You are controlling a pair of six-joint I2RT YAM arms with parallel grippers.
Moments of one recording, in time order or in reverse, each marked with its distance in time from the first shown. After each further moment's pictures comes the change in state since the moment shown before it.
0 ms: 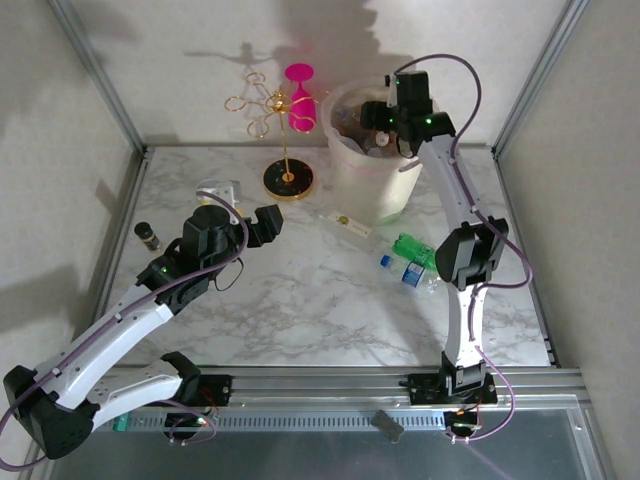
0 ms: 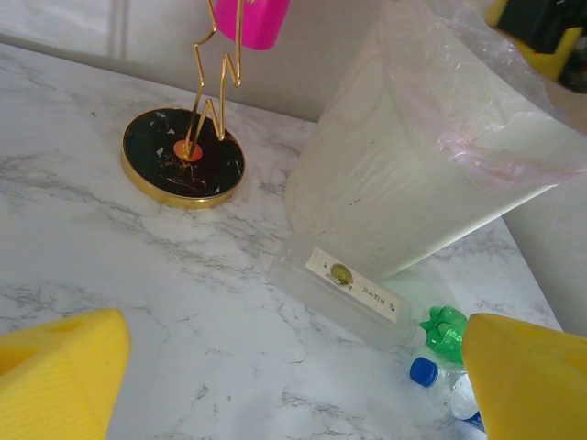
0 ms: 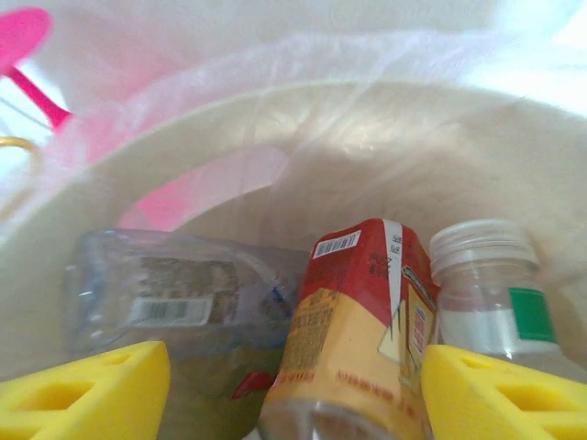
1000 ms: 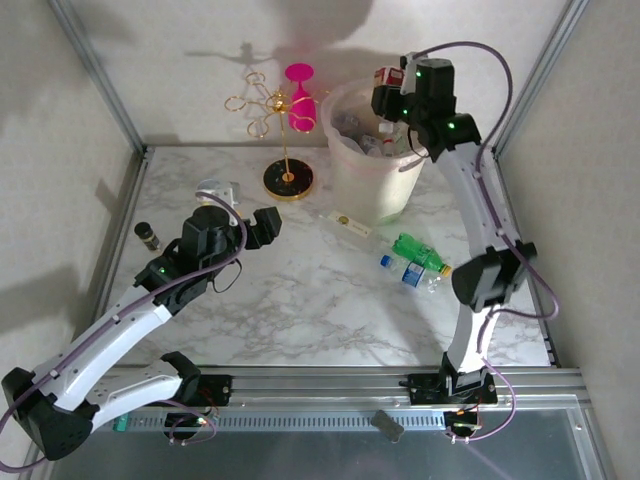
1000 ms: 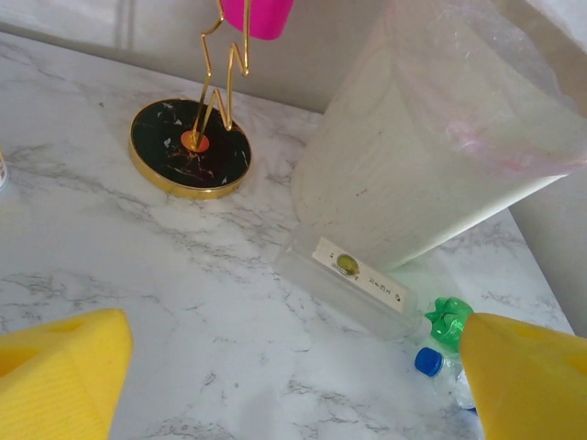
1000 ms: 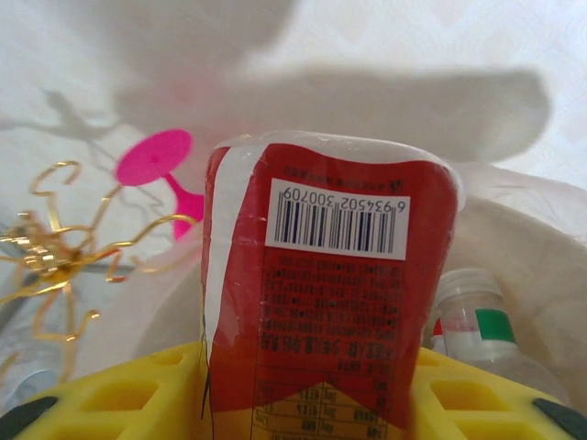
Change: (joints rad) left arm -0.001 -0.003 0.008 -0.035 -0.005 -0.003; right arm 0.008 -0.134 -0.063 0.066 -0.038 0.033
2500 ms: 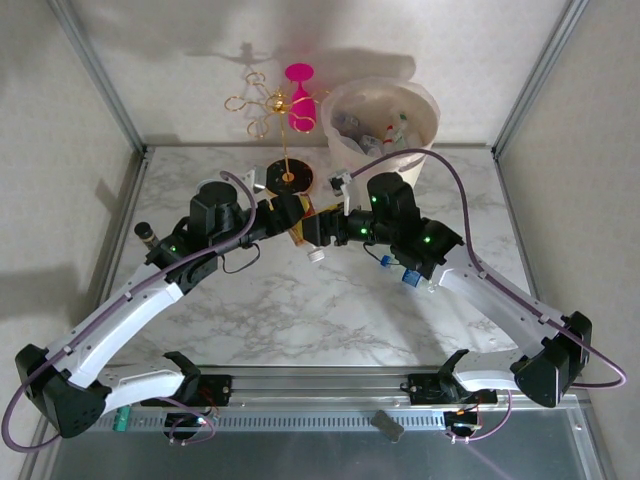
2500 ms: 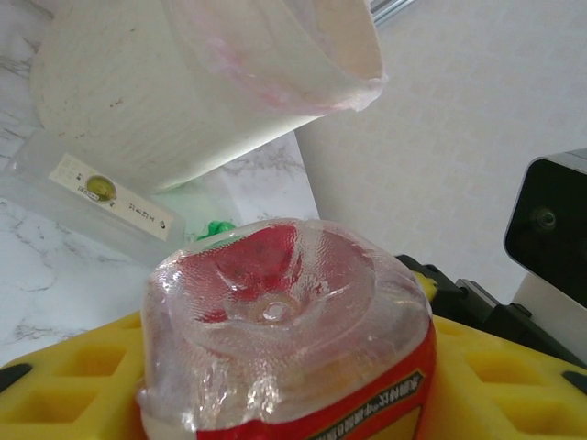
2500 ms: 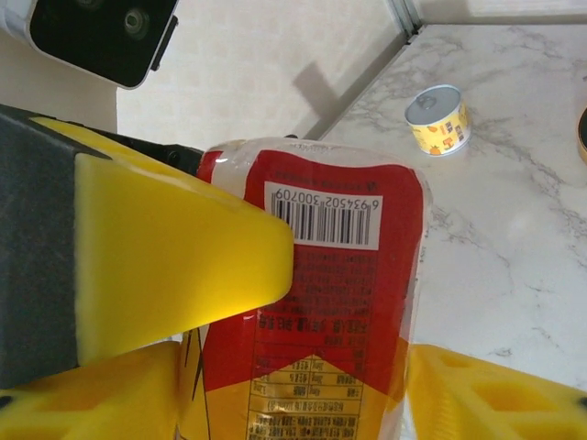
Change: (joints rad) left arm 0.003 0.135 0.148 0.085 0.486 -0.307; right arm 0.478 -0.669 -0.996 0.338 -0.356 0.225
